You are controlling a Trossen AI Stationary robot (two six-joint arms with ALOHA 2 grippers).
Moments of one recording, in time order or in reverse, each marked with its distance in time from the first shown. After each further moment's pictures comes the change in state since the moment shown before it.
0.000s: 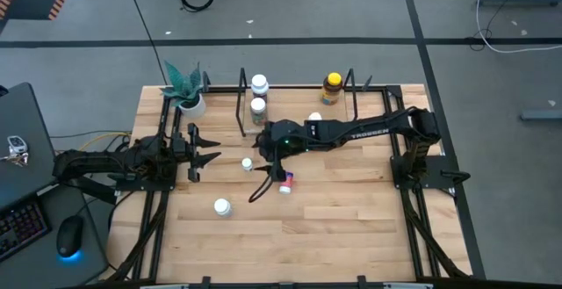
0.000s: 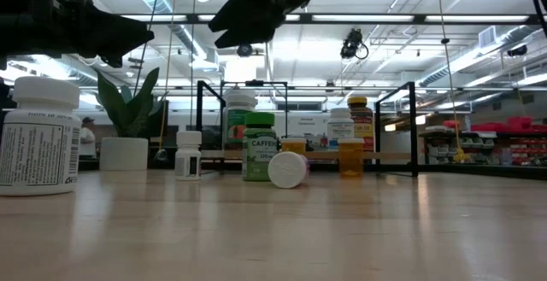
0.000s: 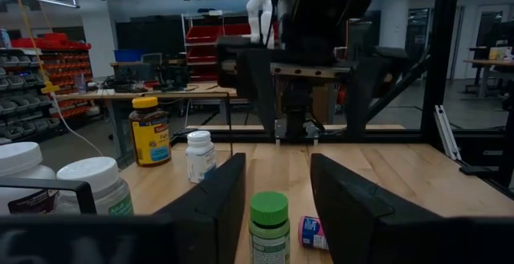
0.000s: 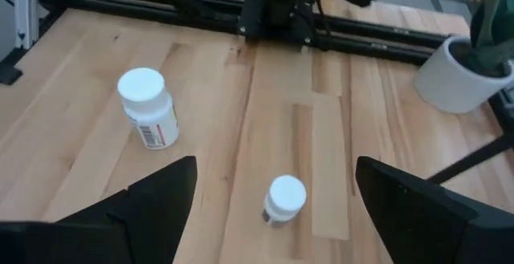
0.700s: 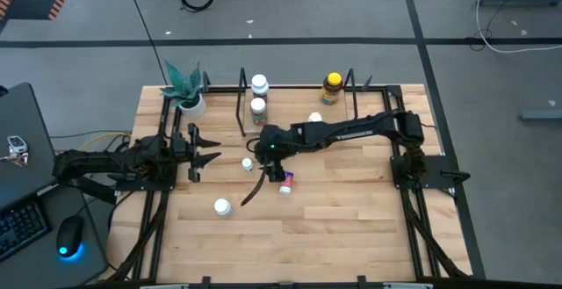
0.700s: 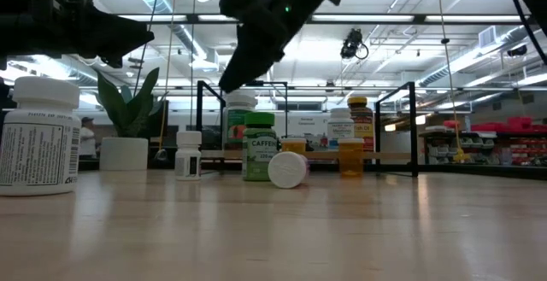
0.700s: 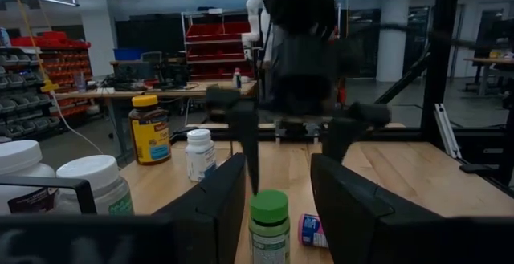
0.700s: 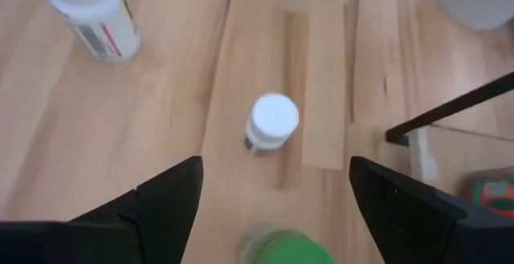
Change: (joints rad) left arm 0.000 0.000 0.000 -0.003 0.000 0.000; right arm -0.034 0.141 0.118 -0.231 0.081 -0.046
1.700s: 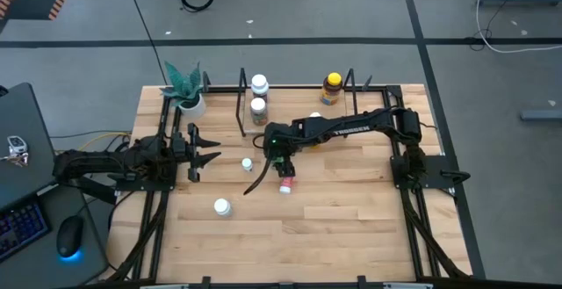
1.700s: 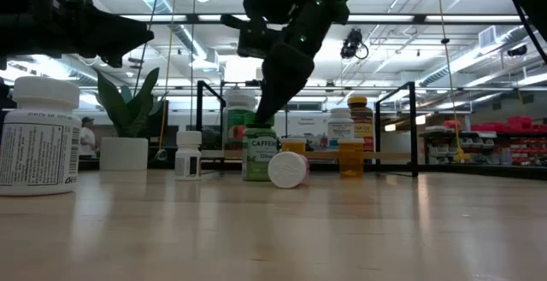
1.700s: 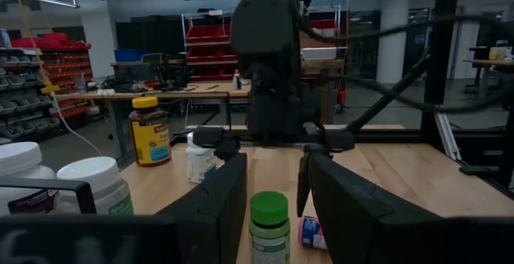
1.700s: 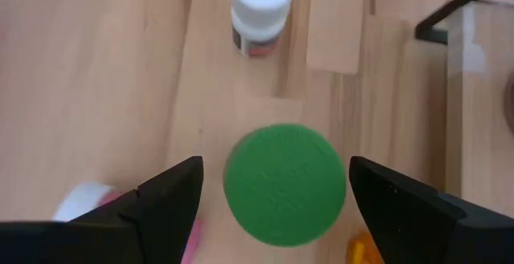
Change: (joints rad) left arm 0.000 0.000 0.000 0.002 0.000 0.000; right arm -0.051 0.007 -0.063 -0.130 -0.063 0.006
